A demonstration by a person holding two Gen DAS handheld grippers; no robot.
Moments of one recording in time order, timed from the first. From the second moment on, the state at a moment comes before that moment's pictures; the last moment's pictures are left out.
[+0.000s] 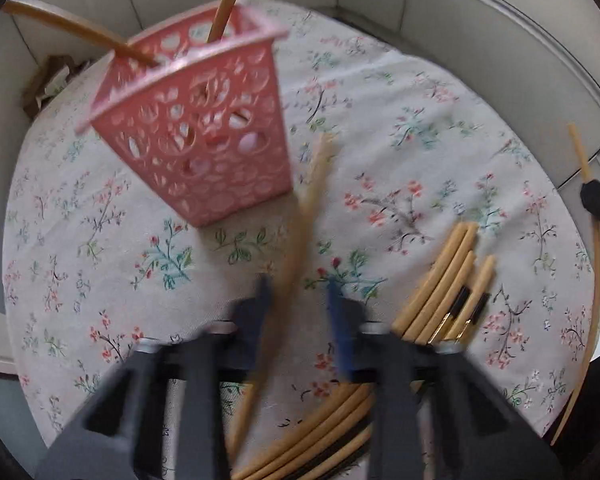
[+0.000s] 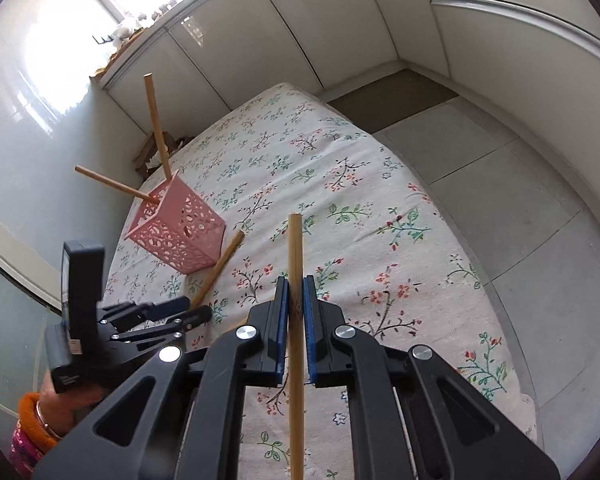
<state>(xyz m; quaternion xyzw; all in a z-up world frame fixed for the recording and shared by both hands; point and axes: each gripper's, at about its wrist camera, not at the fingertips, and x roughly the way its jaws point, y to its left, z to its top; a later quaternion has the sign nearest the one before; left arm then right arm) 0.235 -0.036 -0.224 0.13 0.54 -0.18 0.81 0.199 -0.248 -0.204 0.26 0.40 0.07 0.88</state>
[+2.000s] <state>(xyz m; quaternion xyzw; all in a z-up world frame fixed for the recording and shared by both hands) 0.184 0.029 0.029 -0.03 0.16 -0.14 0.98 0.136 -0.200 -0.024 0.18 0.20 0.06 0.96</state>
